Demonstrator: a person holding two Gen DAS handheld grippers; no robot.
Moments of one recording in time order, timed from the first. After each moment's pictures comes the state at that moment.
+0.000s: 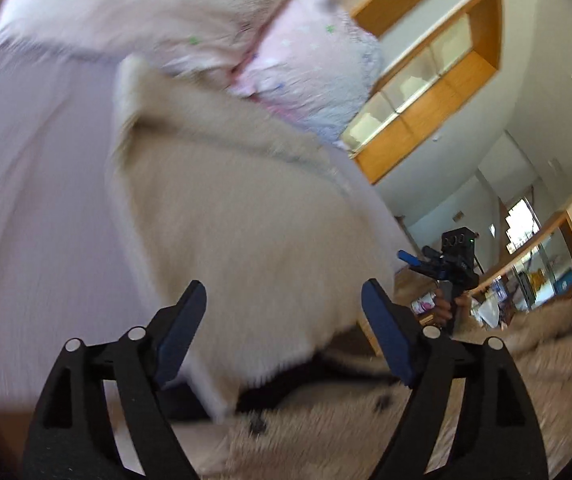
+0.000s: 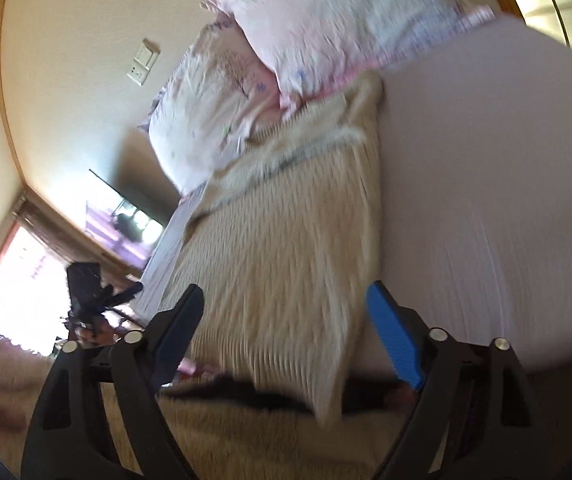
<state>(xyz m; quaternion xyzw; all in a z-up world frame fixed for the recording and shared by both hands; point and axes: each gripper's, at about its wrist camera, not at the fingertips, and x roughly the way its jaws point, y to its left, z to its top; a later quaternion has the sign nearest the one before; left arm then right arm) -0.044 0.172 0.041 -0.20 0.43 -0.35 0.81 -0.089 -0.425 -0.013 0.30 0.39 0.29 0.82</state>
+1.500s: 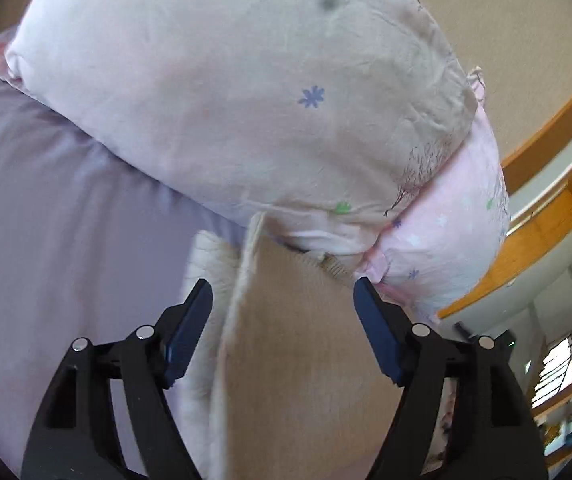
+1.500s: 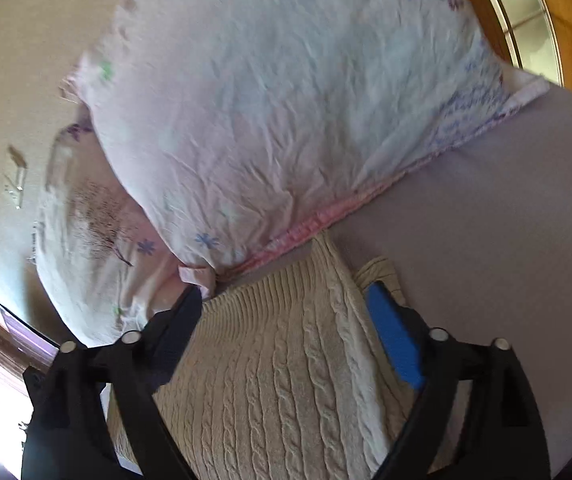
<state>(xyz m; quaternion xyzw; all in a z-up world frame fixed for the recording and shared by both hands) 0.225 0.196 0.047 -0.31 0.38 -0.17 0.85 0.201 -0.377 0.057 0.34 0.31 0.12 0.88</state>
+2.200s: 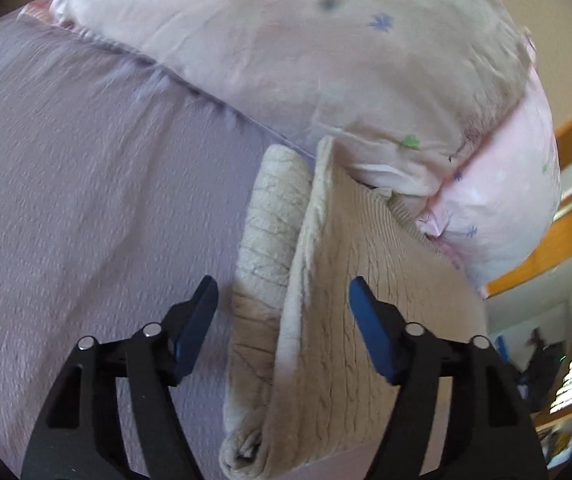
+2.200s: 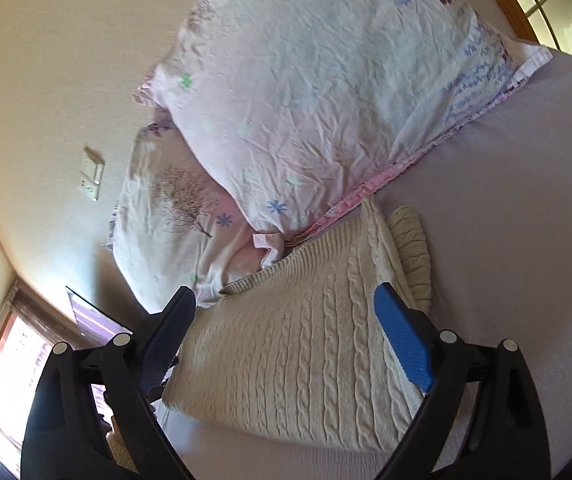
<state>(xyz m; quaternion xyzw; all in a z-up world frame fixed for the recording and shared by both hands) 0.207 0.175 0.015 -0.27 0.45 -0.10 0.84 0.147 -0.395 0.057 0.37 0.29 0.23 0.85</state>
